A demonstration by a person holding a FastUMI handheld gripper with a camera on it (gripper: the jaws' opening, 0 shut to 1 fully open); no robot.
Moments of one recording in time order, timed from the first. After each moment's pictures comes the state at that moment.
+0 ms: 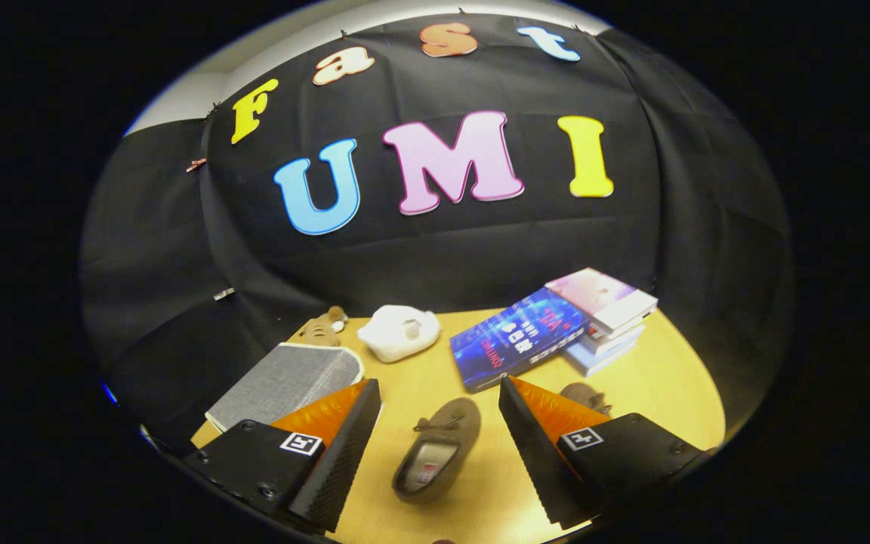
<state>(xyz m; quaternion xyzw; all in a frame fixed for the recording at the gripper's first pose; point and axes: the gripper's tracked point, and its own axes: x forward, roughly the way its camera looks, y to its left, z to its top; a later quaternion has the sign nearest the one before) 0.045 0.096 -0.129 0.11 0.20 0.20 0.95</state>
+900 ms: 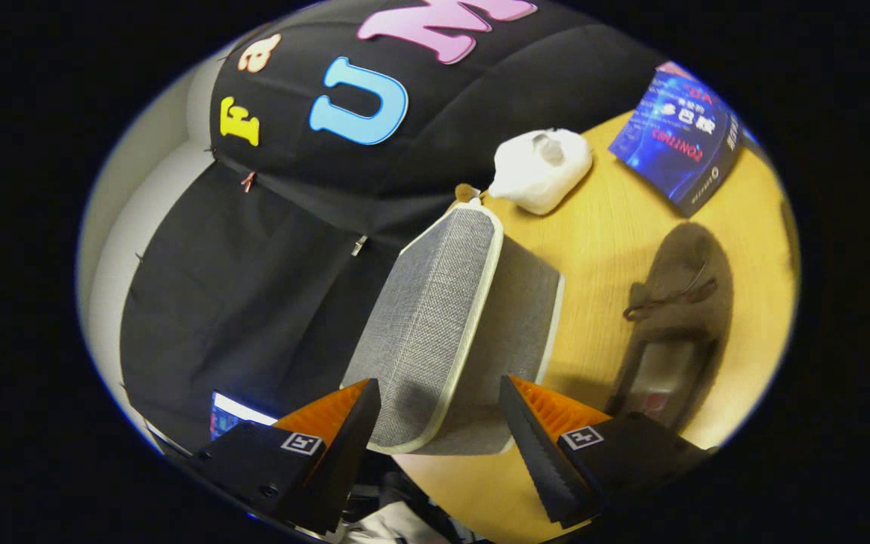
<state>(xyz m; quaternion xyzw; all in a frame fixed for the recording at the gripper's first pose) -0.009 0.263 -0.224 0.35 0.41 0.46 0.71</state>
